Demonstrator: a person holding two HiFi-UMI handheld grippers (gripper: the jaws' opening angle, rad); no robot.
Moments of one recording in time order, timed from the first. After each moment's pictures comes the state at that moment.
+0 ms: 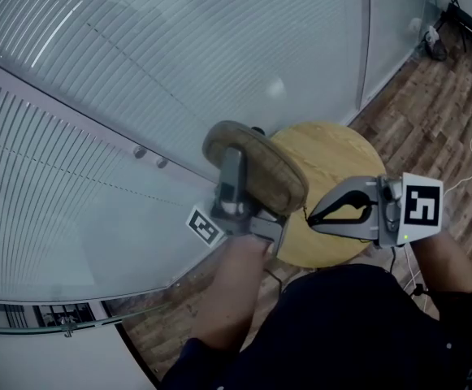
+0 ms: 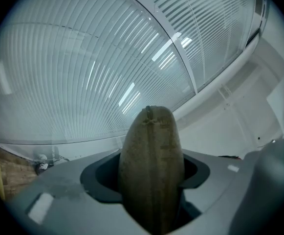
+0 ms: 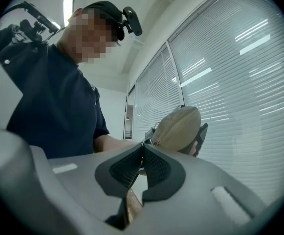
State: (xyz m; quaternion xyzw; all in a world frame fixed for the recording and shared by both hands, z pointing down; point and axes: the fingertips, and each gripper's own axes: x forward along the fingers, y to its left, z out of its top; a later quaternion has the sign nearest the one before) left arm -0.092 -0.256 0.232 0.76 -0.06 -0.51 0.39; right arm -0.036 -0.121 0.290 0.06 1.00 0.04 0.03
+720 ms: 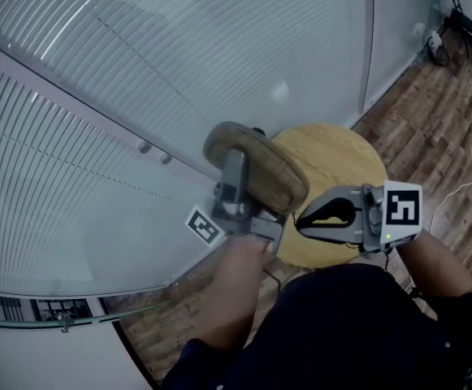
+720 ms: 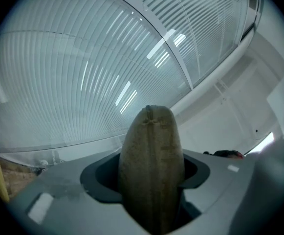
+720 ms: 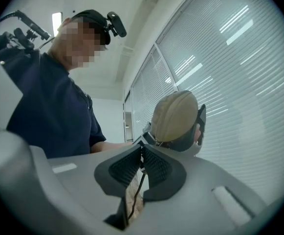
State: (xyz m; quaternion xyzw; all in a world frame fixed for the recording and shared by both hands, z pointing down) left arm -0.094 -0.242 0.228 0.79 -0.07 -0.50 0.37; right arm -0.056 -0.110 0.318 0.06 1.00 -0.05 0.04
